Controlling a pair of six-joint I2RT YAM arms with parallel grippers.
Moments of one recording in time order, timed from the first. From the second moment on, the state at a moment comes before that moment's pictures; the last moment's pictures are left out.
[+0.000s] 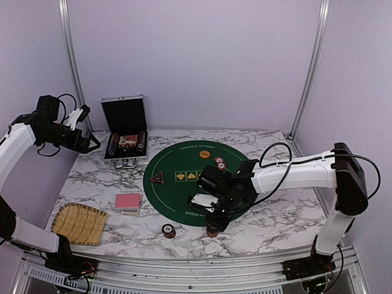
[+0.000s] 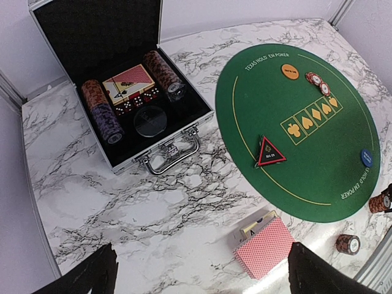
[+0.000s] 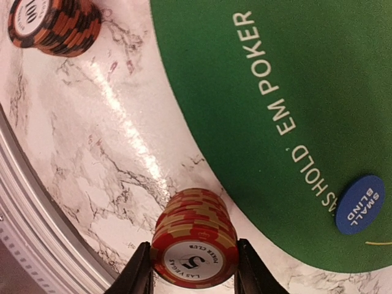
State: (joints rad) left arm 0.05 1.27 1.26 -0.85 0.44 0.30; right arm 1.07 1.78 1.23 -0.80 -0.09 0.05
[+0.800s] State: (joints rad) left arm 0.05 1.27 1.28 -0.87 0.44 0.30; right arm 1.07 1.77 1.35 -0.83 -0.07 0.05
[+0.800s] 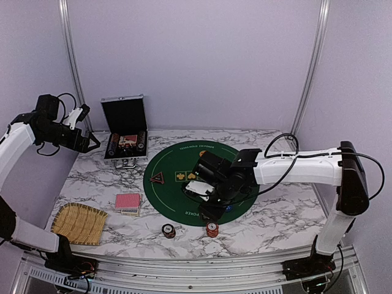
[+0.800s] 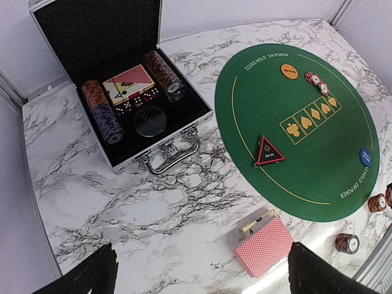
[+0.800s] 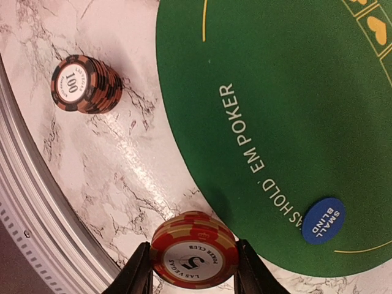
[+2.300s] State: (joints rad) left arm 0.05 1.27 1.27 -0.87 0.47 0.32; right arm 1.04 2.53 2.22 -0.76 0.01 0.05
